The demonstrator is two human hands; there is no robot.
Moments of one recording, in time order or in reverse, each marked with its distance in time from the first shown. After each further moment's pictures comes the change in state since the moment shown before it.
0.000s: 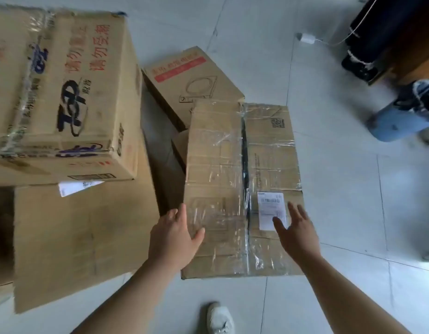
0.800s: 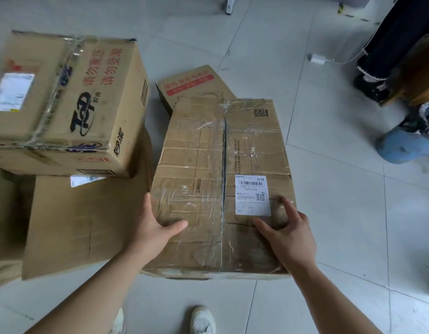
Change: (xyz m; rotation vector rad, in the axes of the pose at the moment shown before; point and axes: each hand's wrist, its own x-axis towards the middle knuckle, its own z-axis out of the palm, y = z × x) left_hand -0.038 0.038 -0.053 -0.774 0.049 -0.395; right_hand -0.028 0.004 -0.086 0.293 0.038 -0.087
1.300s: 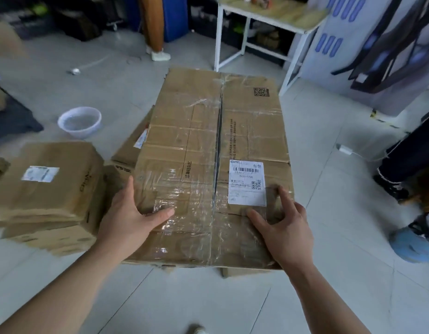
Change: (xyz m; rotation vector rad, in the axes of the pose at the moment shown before) left_hand -0.241 0.112 -0.241 -0.026 0.430 0.083; right_hand -0.158 -0.227 -0.160 0.041 0.007 -0.459
